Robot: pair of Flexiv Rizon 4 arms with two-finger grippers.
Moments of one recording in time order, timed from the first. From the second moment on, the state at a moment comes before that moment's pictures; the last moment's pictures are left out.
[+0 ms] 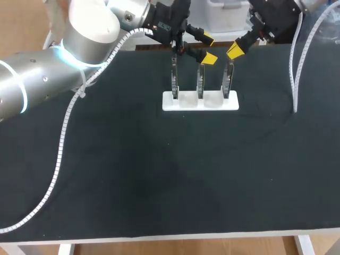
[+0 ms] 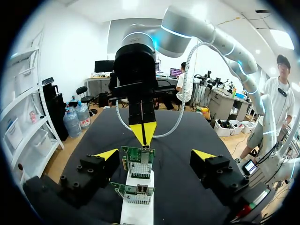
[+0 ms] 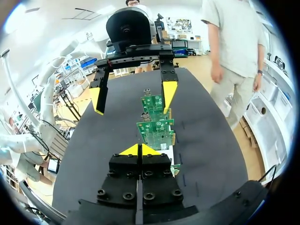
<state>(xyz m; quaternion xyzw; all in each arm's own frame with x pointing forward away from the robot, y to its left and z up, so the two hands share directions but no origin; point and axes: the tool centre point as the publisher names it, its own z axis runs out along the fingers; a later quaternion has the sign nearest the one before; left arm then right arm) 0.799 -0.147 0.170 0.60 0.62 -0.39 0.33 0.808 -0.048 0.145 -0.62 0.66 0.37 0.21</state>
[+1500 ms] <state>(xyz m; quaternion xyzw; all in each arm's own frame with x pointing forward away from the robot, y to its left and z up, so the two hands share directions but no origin) 0.799 -0.147 0.170 0.60 0.62 -0.39 0.33 0.825 -0.048 0.177 -0.63 0.64 0.36 0.25</state>
